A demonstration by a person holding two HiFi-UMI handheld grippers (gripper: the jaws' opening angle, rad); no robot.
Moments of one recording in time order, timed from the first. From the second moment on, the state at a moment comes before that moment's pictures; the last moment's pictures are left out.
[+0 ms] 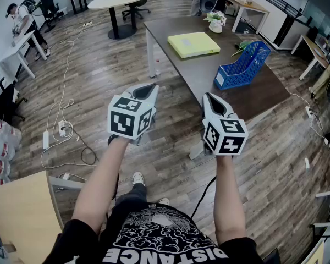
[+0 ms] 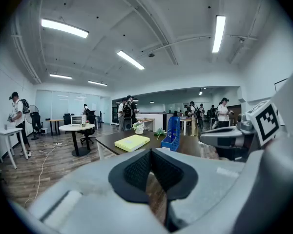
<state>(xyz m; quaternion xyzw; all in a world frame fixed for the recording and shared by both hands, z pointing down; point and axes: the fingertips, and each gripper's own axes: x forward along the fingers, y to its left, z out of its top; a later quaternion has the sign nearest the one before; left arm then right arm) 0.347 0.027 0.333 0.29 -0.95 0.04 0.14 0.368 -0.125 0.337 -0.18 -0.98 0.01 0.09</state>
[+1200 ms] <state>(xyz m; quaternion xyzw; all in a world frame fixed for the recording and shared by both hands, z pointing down) 0.183 0.108 0.350 0.36 -0.92 0.02 0.16 0.233 -0.055 0.358 -0.11 -0.98 0.03 0.13</state>
